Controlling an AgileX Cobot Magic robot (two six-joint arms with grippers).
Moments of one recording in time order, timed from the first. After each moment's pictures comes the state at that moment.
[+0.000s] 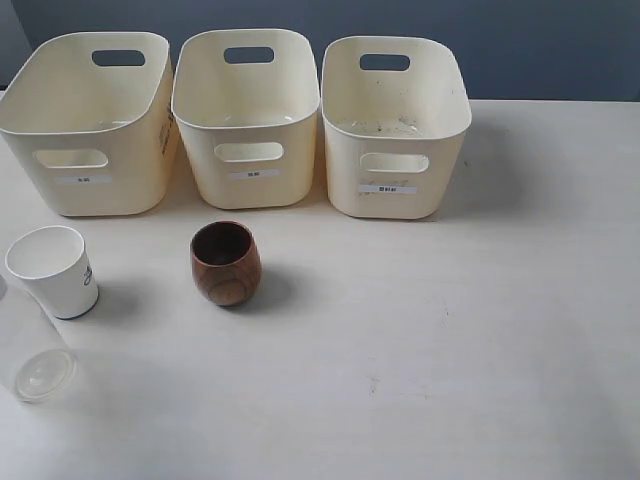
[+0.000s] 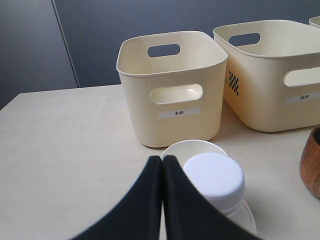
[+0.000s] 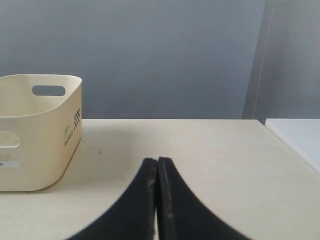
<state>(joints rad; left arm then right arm) -0.16 0.00 0.00 0.04 0.25 0.03 0.06 0.01 0.00 -0.05 0.15 0.02</state>
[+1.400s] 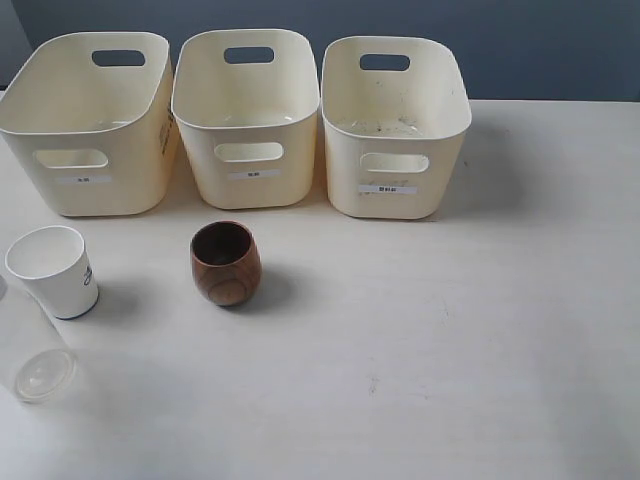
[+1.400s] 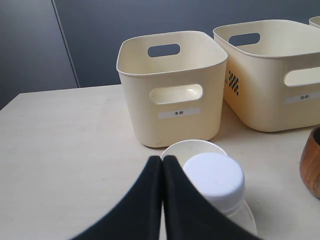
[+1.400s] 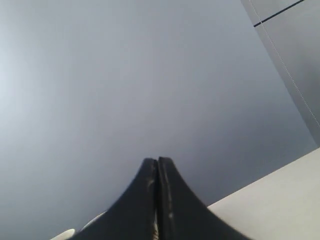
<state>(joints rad) -0.16 0.00 0.00 0.04 0.25 0.03 0.06 0.01 0.00 0.29 -0.17 0.23</state>
